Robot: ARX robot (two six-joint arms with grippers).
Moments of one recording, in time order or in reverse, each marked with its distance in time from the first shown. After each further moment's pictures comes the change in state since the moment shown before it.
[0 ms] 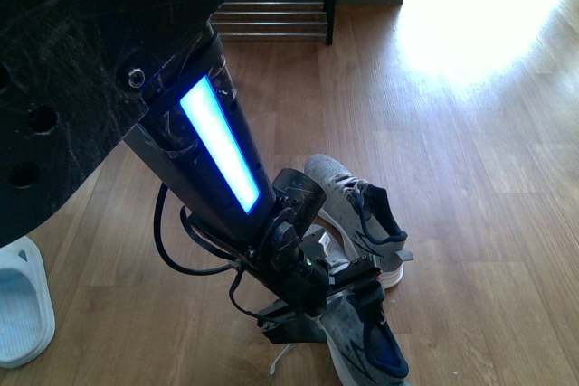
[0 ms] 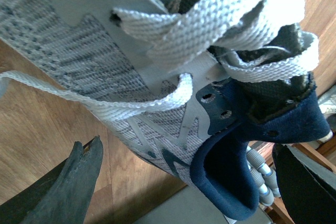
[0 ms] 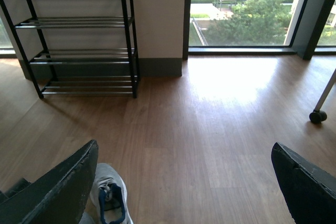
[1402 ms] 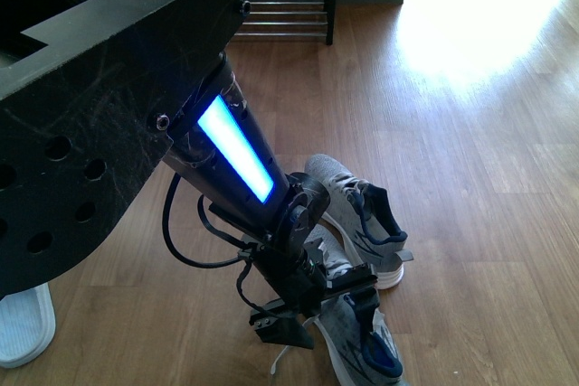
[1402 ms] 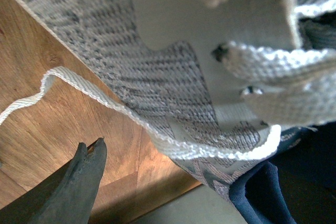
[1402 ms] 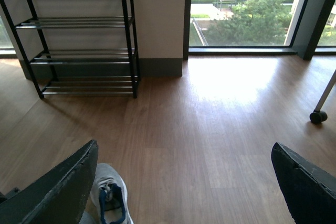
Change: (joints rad) left arm 0.014 0.098 0.204 -0.303 -0.098 0.091; right arm 0.000 0.000 0.000 0.000 0.000 0.000
